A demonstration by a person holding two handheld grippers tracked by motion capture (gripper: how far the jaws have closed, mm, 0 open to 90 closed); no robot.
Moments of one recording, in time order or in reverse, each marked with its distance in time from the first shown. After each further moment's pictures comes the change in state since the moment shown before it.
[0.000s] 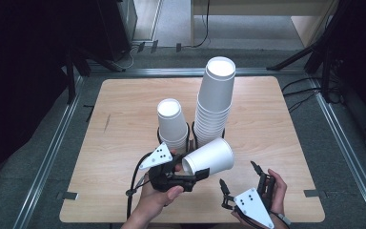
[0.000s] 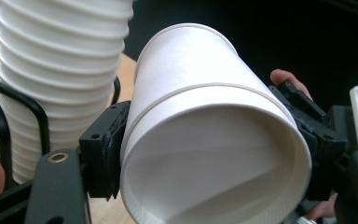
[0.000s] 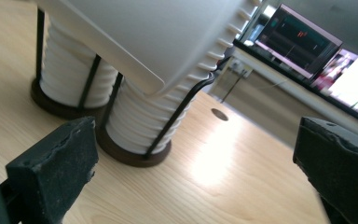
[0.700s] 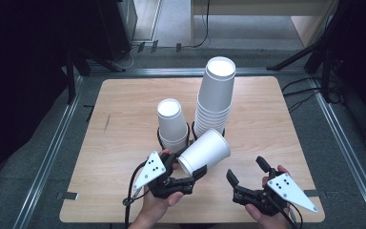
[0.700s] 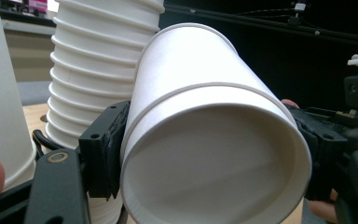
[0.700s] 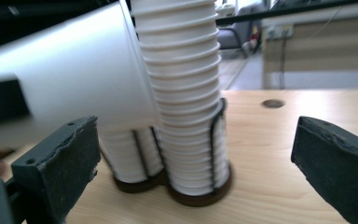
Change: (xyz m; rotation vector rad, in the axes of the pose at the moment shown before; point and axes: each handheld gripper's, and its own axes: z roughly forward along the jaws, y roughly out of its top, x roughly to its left) left arm -0.010 -0.014 -0.005 -0.221 0.102 0.114; right arm -0.039 0.032 -0.011 -0.047 0.165 0.656
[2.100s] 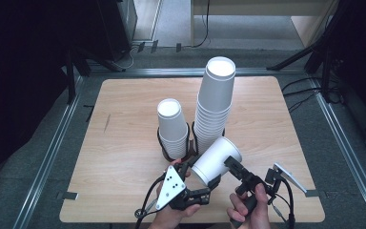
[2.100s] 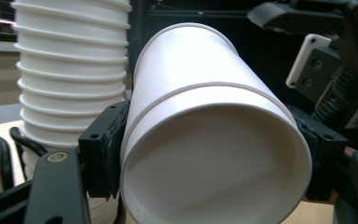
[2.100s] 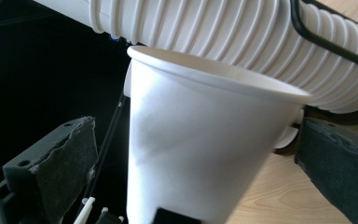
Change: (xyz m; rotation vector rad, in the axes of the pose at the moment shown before) left arm -0.035 -0.032 0.021 -0.037 0.060 0.104; right arm -0.004 -0.001 0.023 0.134 0.255 1.003
